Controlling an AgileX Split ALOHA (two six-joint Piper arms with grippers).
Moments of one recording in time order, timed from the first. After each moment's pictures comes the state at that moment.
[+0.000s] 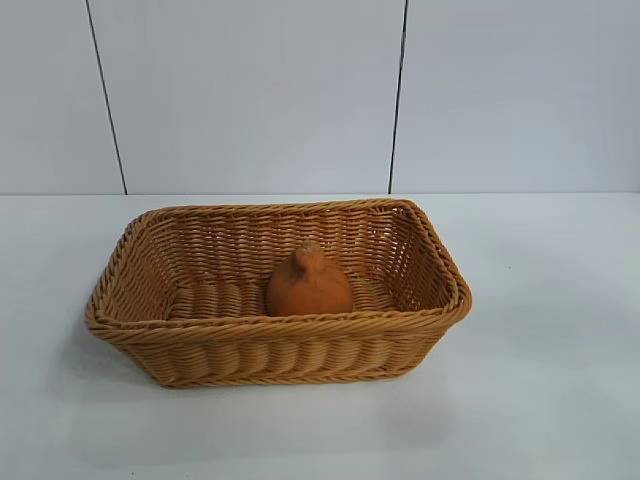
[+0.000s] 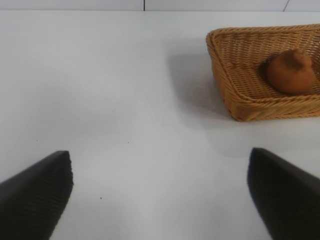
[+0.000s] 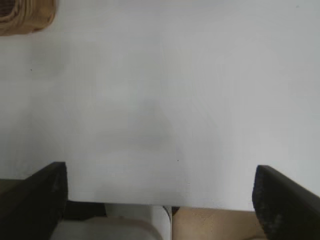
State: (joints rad) left arm -0.04 0.00 -0.50 -0.05 1.07 -0.01; right arm -0.03 0.65 -0.58 0.11 1.08 -0.13
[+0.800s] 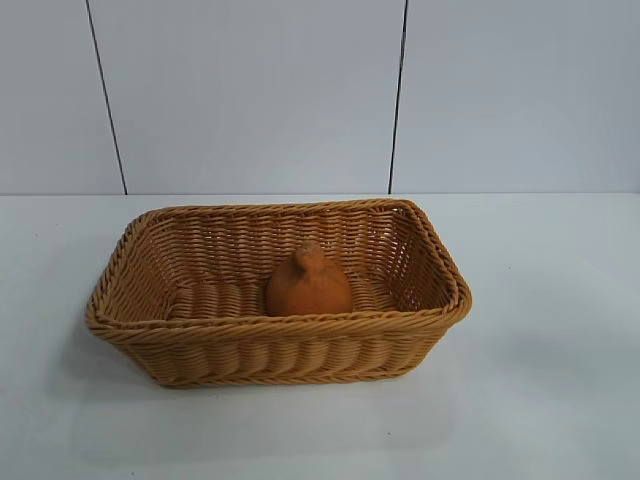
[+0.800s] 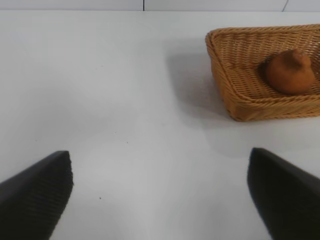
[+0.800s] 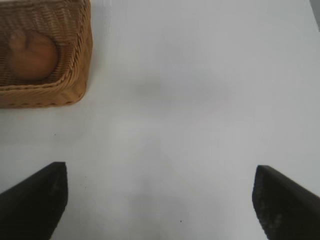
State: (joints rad) left arm -0.04 0.00 -0.50 -0.05 1.07 -0.01; right arm -0.03 0.13 -0.50 0.13 1.03 -0.13
